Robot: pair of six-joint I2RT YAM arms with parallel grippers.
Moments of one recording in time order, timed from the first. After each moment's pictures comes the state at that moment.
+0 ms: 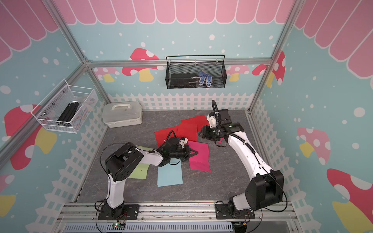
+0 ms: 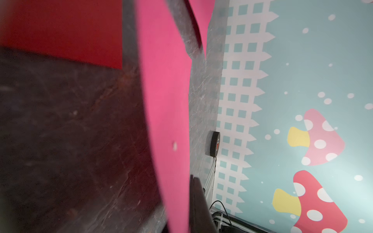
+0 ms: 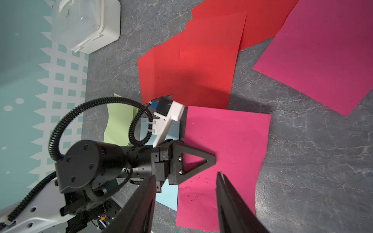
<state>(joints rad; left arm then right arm) -0.76 2.06 0.99 0.62 0.54 -1.27 0.27 1.44 1.34 -0.83 -0.40 0.36</state>
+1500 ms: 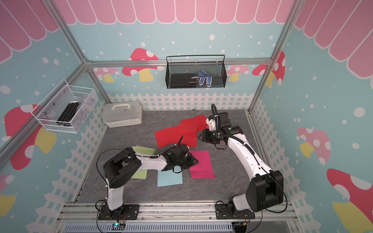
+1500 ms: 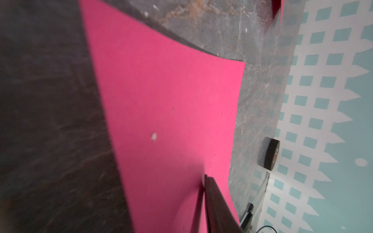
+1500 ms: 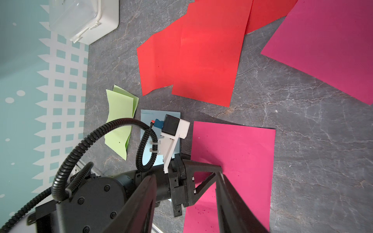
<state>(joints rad) -0.89 1.97 1.04 0.15 0.23 -1.18 0.27 1.43 1.28 -0.81 -0.44 0.36</state>
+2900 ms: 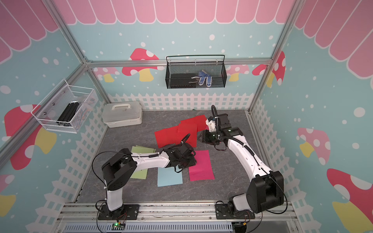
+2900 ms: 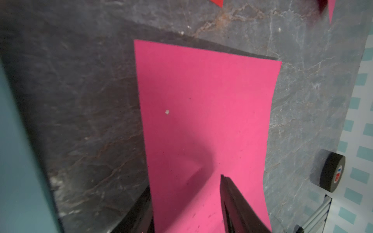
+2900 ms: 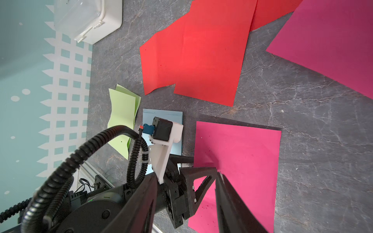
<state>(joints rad) -0.93 1.95 1.21 -0.26 0.05 -1.07 0.27 1.41 1.23 -0.76 -0.46 0.37</state>
